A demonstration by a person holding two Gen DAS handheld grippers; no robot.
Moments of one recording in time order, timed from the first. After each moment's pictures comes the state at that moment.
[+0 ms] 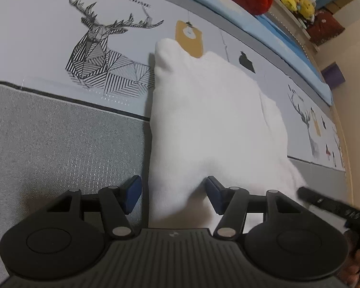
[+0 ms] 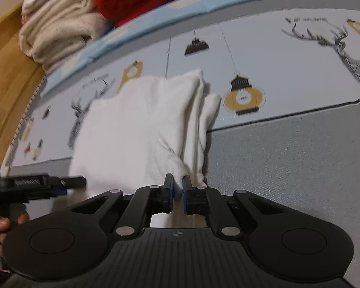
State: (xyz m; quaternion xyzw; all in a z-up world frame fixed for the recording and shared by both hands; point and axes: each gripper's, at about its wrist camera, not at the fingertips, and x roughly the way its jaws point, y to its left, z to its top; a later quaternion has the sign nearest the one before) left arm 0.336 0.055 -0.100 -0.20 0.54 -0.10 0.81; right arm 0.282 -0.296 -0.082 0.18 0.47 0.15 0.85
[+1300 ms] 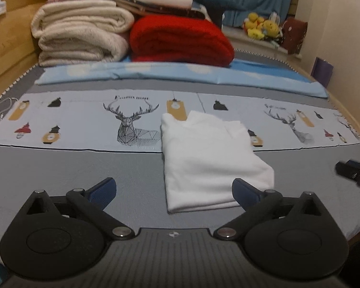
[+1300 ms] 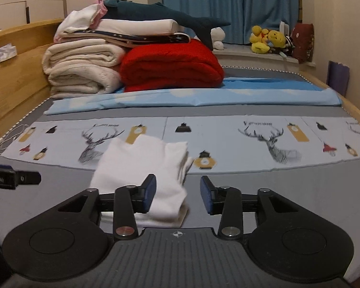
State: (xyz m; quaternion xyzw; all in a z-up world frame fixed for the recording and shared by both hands) left arm 0.113 0.003 0.061 -0.02 0.36 -0.03 0.93; right arm 0.072 -0.279 0.025 0.02 0.29 0.08 0.96
